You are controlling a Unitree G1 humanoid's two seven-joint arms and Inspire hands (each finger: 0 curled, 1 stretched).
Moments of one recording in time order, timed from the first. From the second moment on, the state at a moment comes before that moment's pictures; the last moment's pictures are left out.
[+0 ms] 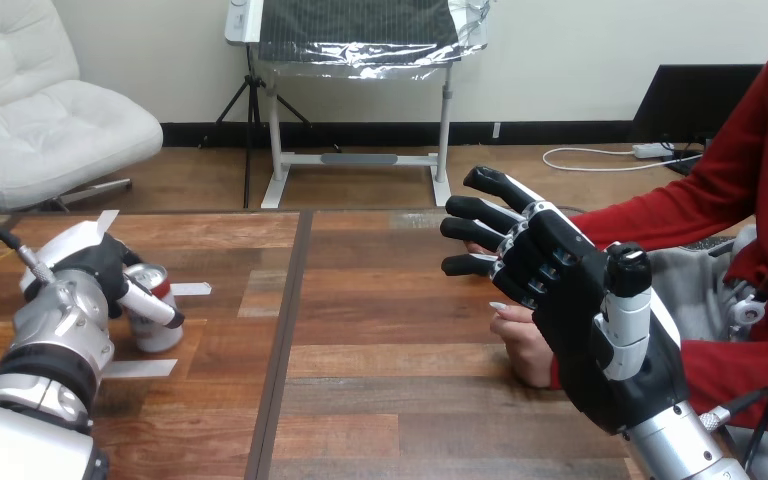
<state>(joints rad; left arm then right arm) -0.87 0.47 -0.31 1.29 0.50 0.18 -0.02 0.12 -0.15 0.00 -0.08 0.38 -0.29 0.53</state>
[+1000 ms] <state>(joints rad) -0.87 0.47 -0.30 1.29 0.50 0.15 0.06 0.12 -0.15 0.00 -0.08 0.38 -0.29 0.52</state>
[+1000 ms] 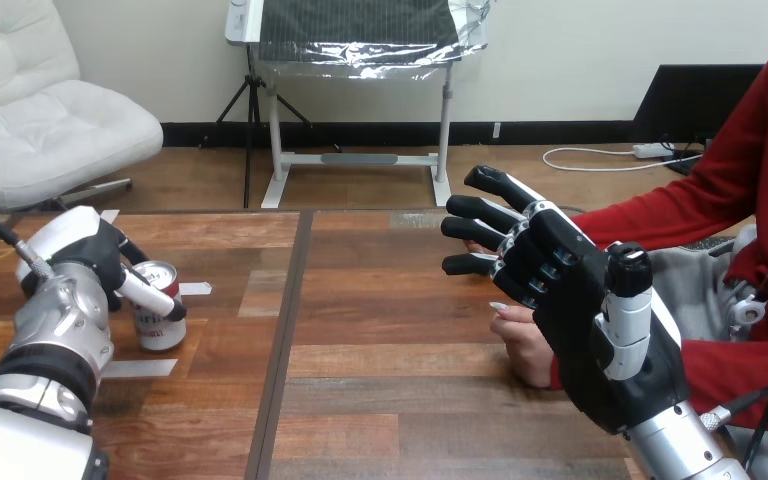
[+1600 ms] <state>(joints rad) -0.86 0.46 -0.30 1.29 0.50 0.13 0.10 0.12 -0.15 0.00 -0.08 0.38 -0.29 0.52</state>
